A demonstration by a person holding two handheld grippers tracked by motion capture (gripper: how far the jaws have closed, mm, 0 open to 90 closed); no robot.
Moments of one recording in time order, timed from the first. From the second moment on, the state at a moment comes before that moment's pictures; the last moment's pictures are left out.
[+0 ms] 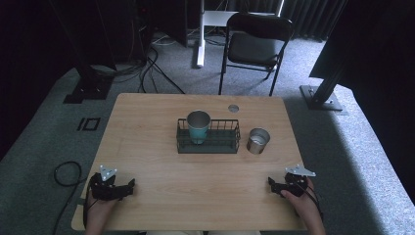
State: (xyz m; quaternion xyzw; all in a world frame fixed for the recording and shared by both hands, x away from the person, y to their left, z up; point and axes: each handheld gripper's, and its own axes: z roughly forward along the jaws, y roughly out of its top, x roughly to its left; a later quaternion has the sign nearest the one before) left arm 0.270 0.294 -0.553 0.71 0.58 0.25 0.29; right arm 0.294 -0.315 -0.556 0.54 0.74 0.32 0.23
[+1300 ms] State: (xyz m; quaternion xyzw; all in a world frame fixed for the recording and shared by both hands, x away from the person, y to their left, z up) left arm 0.276 0.302 -0.554 0.68 0.63 0.25 0.27; right arm 0.294 -0.315 -0.556 0.54 0.74 0.32 0.23
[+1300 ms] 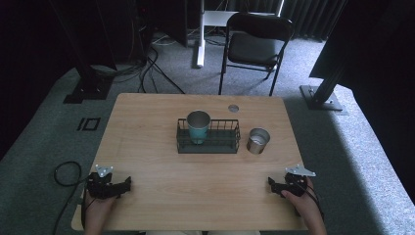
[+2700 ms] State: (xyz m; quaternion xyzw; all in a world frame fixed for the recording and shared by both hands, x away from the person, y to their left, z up) left arm 0.276 0.302 -0.554 0.68 0.63 0.25 0.27; right arm 0.316 -0.295 -0.524 0.52 0.72 0.38 0.25
